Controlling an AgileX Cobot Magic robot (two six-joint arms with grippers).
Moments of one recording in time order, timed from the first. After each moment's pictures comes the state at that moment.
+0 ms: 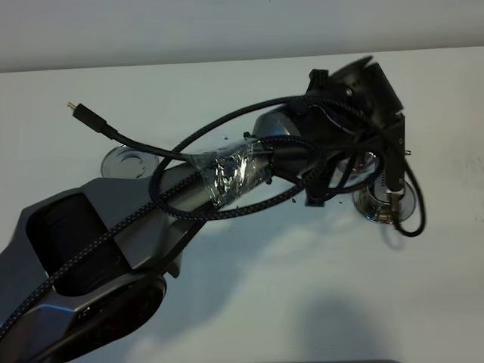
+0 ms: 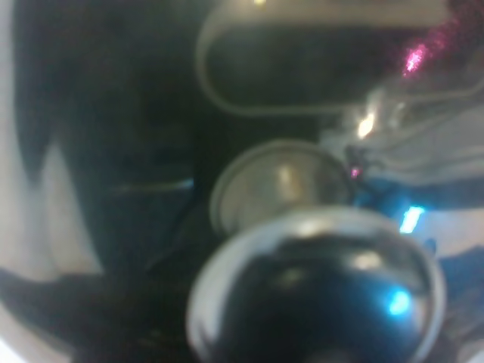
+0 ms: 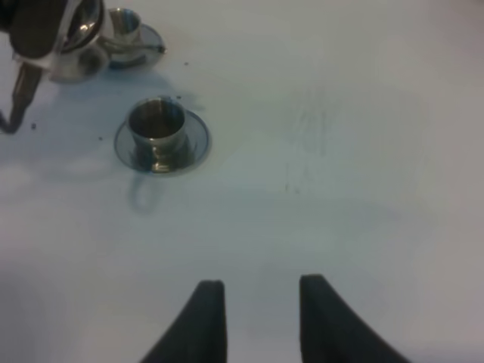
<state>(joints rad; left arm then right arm) -0.95 2.37 -2.15 0.51 1.19 0.54 0.01 -0.01 -0.49 0.10 1.07 -0.14</state>
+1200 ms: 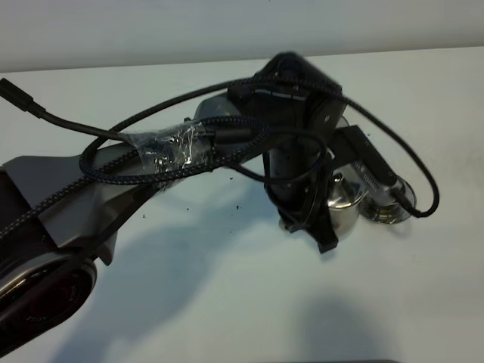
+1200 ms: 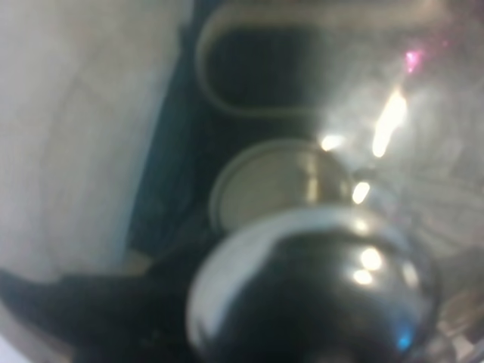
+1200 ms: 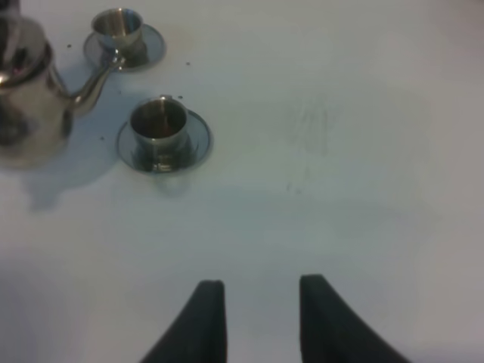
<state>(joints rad) -0.87 2.20 -1.81 0.06 1.13 0.25 0.01 -0.01 -0.49 0.10 1.07 -0.14</state>
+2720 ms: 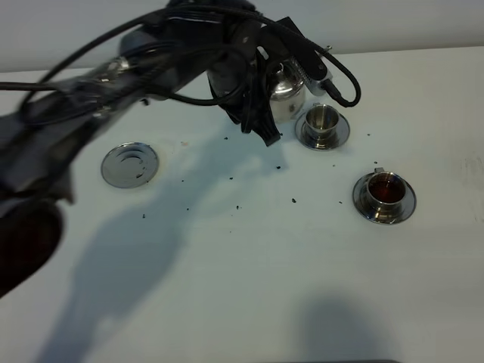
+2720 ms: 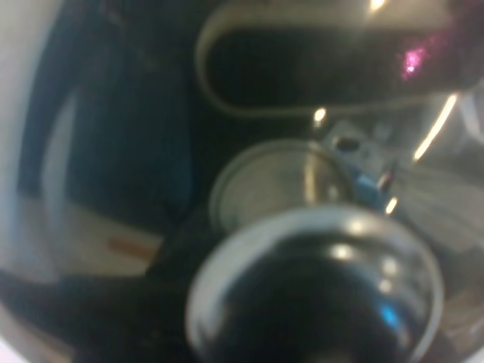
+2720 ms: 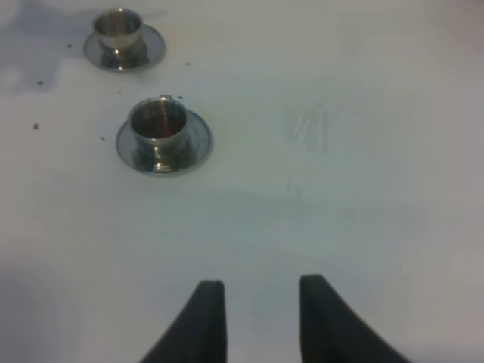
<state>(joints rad) -0.64 2.24 -2.03 0.28 1.01 0.32 0.01 -0.01 -0.49 0.10 1.07 -0.14</state>
